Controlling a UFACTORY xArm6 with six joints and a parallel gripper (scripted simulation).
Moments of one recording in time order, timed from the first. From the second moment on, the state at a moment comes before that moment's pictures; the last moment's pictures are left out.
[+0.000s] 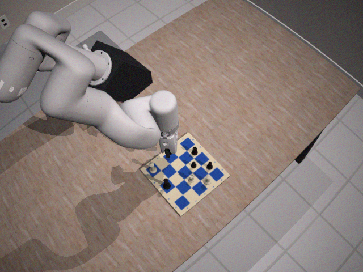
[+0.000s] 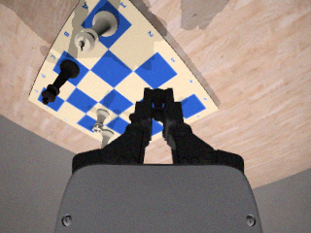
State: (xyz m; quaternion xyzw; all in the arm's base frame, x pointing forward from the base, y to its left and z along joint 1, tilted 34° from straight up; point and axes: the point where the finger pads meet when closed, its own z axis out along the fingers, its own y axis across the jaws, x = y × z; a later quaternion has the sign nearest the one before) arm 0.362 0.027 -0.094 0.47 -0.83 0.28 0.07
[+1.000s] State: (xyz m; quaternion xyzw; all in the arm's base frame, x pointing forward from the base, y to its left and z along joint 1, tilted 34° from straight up) arm 0.368 0.123 -0.087 0.46 -0.84 0.28 0.06
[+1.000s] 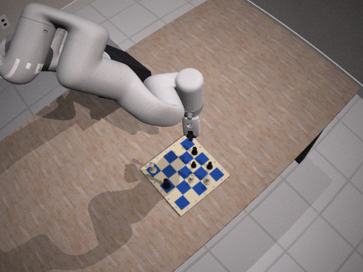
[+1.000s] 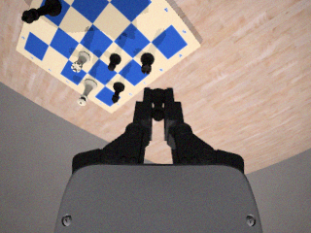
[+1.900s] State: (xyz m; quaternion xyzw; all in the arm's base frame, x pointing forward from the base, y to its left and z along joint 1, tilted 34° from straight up) arm 0.376 0.170 -0.132 0.45 -0.84 0.28 0.07
